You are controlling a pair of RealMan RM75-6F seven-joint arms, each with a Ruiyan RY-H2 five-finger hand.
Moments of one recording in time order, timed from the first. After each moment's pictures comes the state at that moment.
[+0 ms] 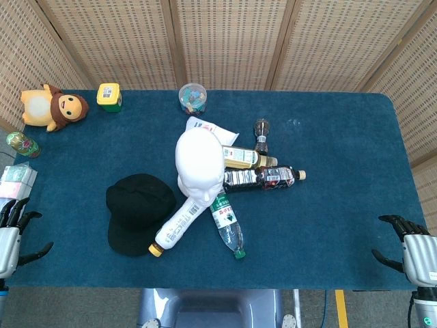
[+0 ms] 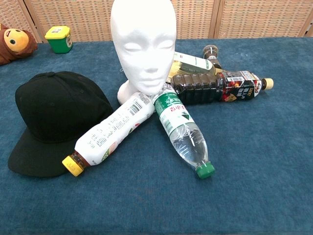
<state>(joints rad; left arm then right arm) -0.03 -1.15 -0.03 -1.70 1.46 1.53 0.19 0.01 -1.16 0.06 -1.53 -1.56 1.58 0.06</state>
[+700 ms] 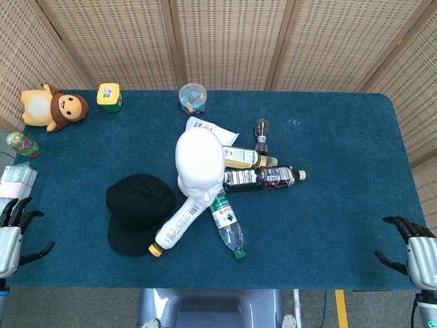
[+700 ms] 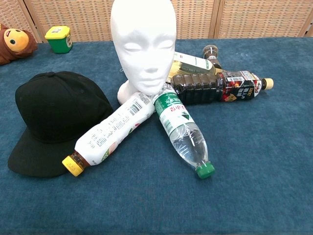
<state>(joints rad) -0.03 -1.14 -0.03 -1.71 1.48 1.54 0.19 0.00 -1.15 0.06 -1.53 -1.56 1.60 0.07</state>
